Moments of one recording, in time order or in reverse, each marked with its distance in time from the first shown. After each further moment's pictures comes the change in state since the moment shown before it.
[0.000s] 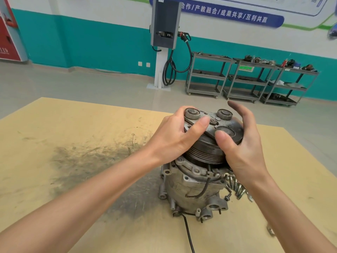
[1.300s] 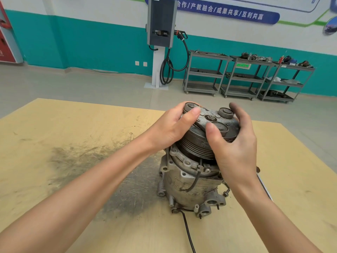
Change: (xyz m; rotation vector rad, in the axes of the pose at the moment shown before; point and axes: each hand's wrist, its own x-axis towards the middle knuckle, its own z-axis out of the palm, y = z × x) left_hand 0.014 -0.001 -0.004 -0.201 -0.198 -0.045; right_hand -0.013 -0.008 0.017 -0.124 0.221 0.045
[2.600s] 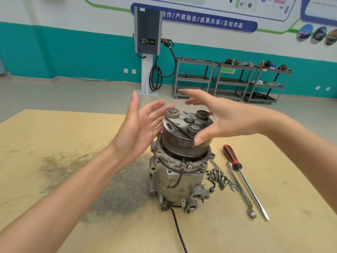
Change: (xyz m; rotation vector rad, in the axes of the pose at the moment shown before) left_hand -0.019 -0.002 -0.020 -0.625 0.073 -0.097; right_hand 0.091 -0.047 -0.049 -0.555 -1.032 -0.114
